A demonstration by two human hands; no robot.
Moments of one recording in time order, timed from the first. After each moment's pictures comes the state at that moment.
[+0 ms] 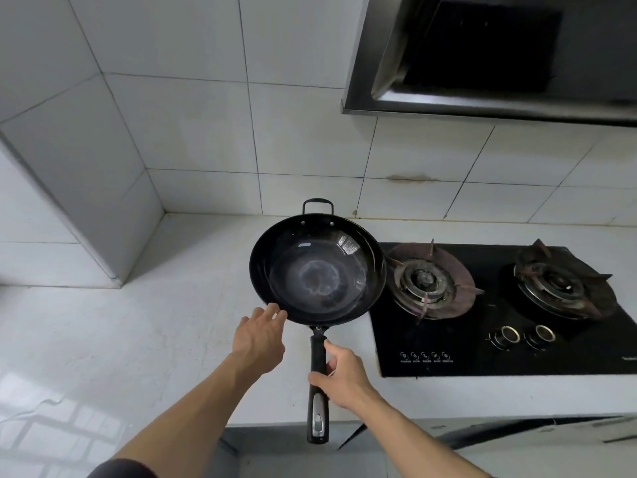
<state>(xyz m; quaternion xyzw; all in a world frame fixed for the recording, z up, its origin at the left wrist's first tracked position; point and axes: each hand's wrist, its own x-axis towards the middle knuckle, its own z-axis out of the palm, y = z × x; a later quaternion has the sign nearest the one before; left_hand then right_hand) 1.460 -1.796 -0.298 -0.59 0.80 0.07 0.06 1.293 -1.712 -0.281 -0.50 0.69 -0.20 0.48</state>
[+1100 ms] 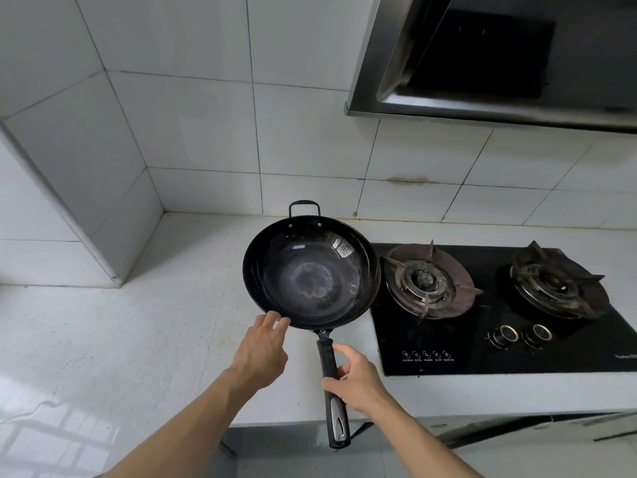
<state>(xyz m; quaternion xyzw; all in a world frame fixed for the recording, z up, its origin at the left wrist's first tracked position) 1.472 -1.778 -0.309 -0.58 0.81 0.11 -0.03 1.283 -1.702 -0.292 -0.47 0.70 -0.21 0.49</state>
